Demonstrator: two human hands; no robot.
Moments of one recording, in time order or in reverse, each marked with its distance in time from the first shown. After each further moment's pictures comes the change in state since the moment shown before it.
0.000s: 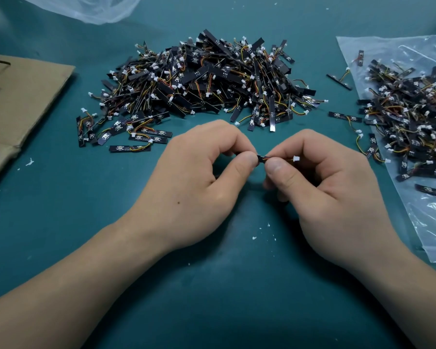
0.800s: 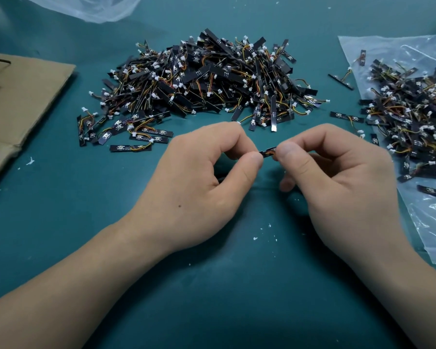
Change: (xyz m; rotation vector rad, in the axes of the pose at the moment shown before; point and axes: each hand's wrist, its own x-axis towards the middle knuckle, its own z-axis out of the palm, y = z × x) left_hand -0.002 0.003 0.001 -0.033 0.031 0.000; right_hand 0.001 0.000 -0.001 0.055 0.180 0.052
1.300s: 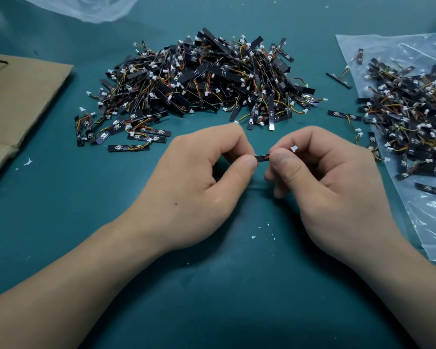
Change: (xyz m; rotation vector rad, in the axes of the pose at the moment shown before) left_hand 0.001 0.000 -0.001 0.007 -0.059 -0.018; right_hand 0.001 0.001 0.001 0.043 -0.151 -0.010
